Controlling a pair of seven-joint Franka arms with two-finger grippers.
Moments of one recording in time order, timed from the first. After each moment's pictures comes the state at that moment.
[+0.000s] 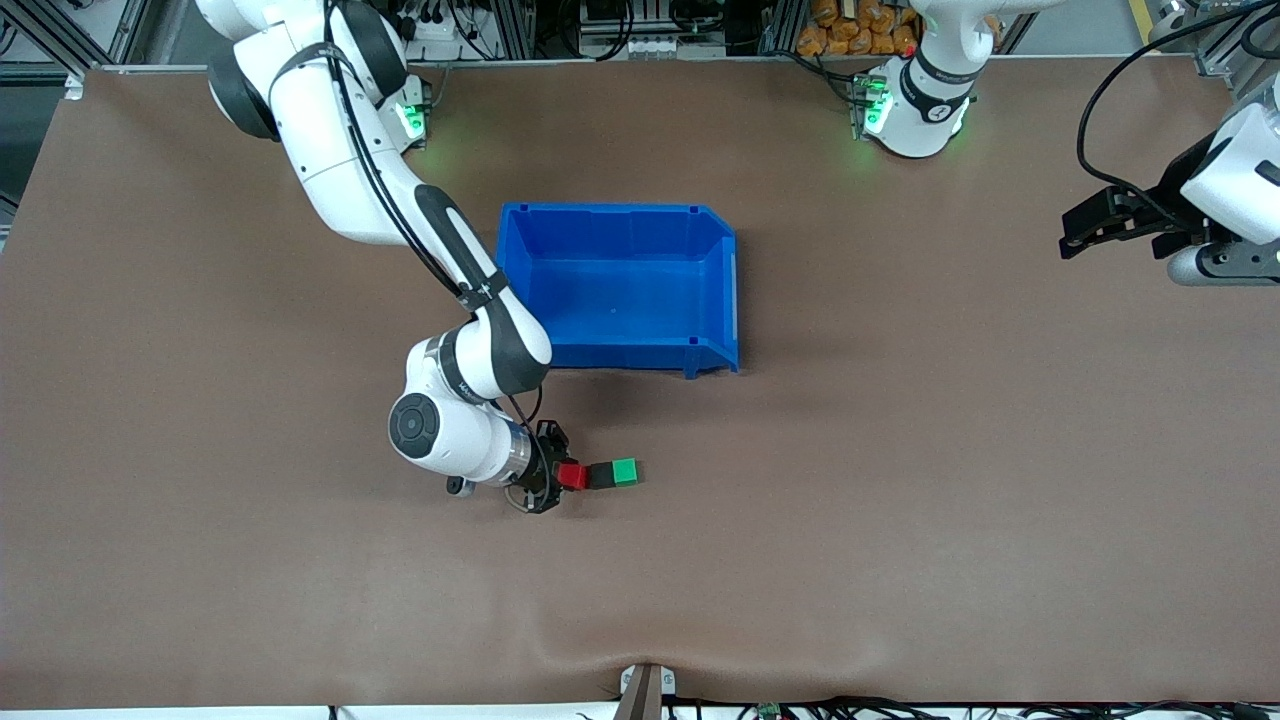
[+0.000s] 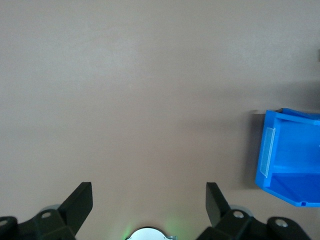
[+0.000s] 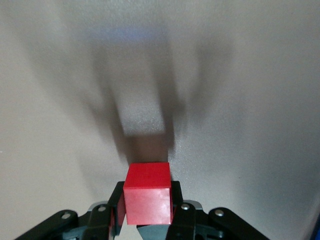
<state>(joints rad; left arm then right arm) 0.05 0.04 -0.18 -1.47 0.04 1.47 -0.10 0.48 0.97 -0.04 -1.21 0.49 2.30 1.87</state>
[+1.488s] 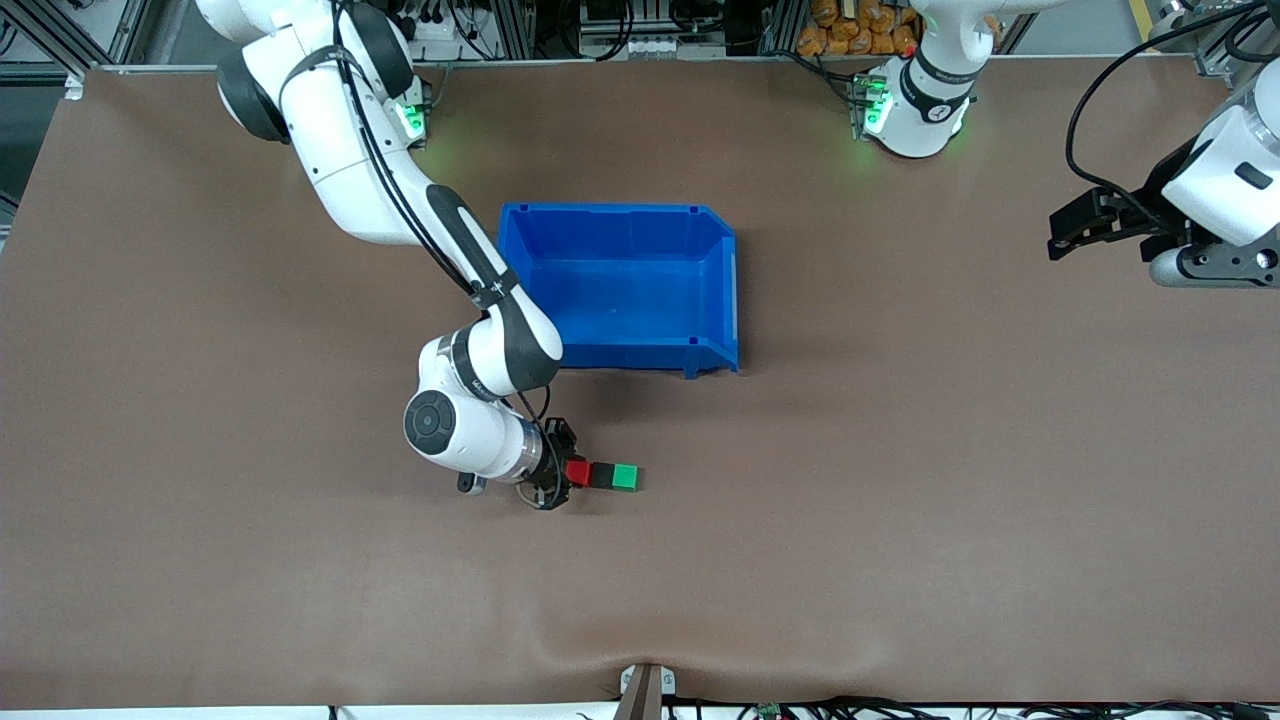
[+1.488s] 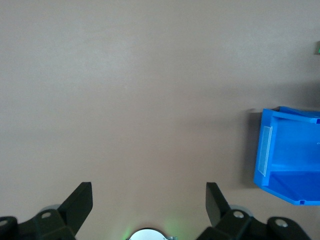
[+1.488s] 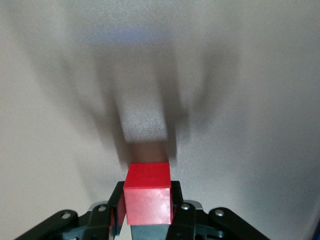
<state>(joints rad) 0.04 0.04 -0.19 -1.47 0.04 1.47 -0.10 0.50 0.99 -0.04 -1.20 0.47 2.30 1.87</state>
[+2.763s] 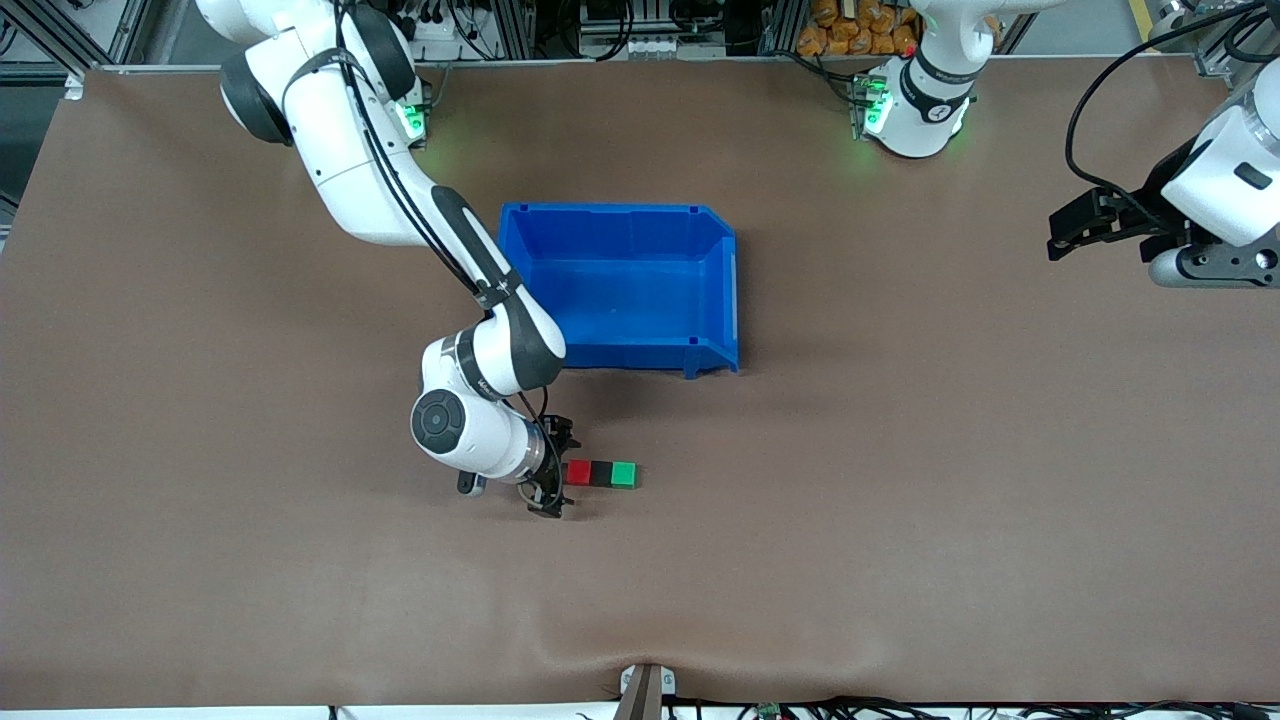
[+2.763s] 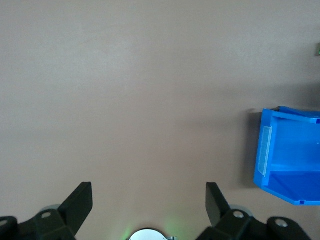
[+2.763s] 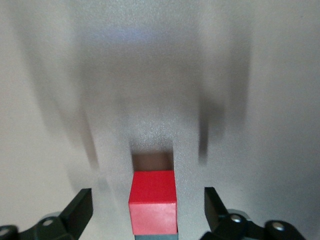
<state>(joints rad) 0.04 0.04 -0.19 -1.47 0.04 1.47 -0.10 0.50 1.00 -0.04 -1.18 0.41 2.30 1.90</state>
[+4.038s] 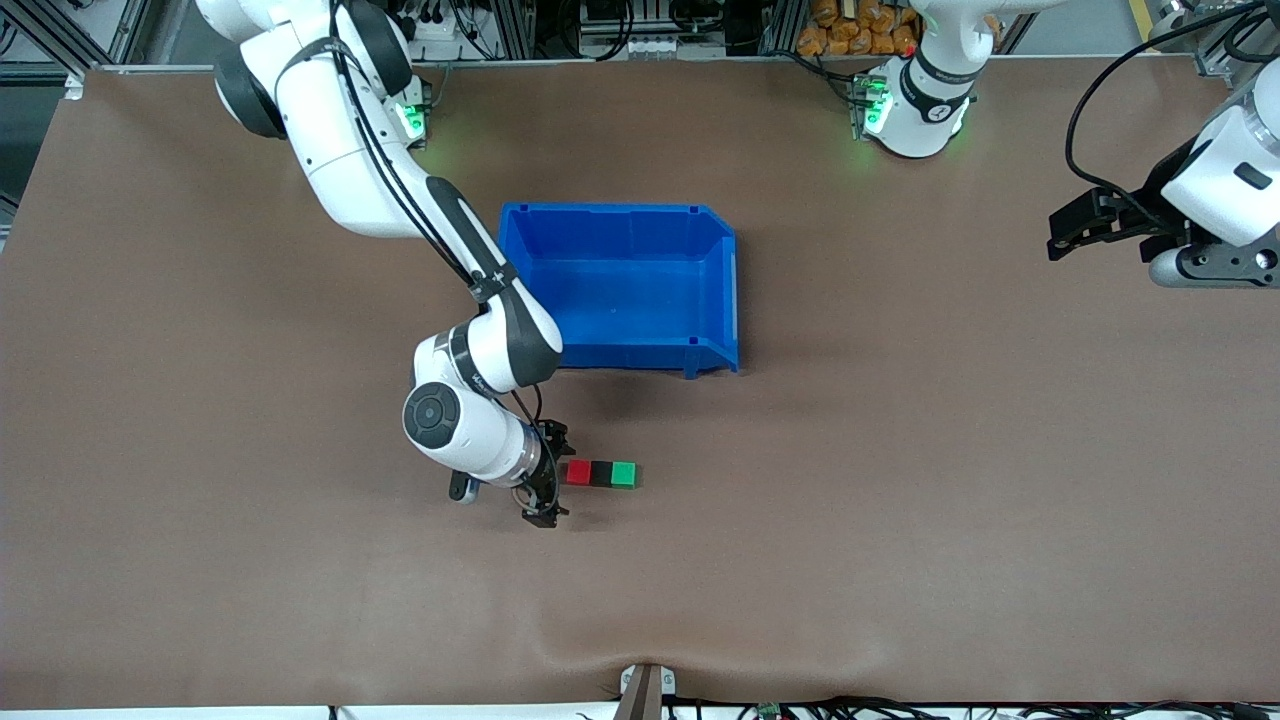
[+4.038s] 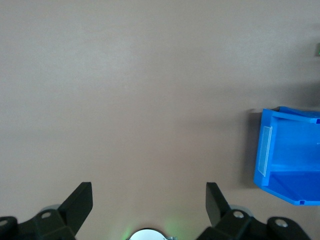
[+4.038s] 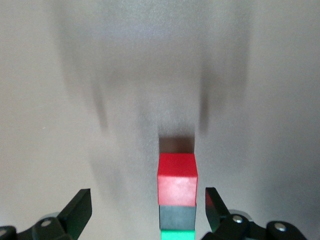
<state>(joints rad) 0.04 0.04 -0.19 -1.47 0.04 1.47 -0.10 0.50 0.96 -0.05 -1.16 0.37 2.29 1.90</state>
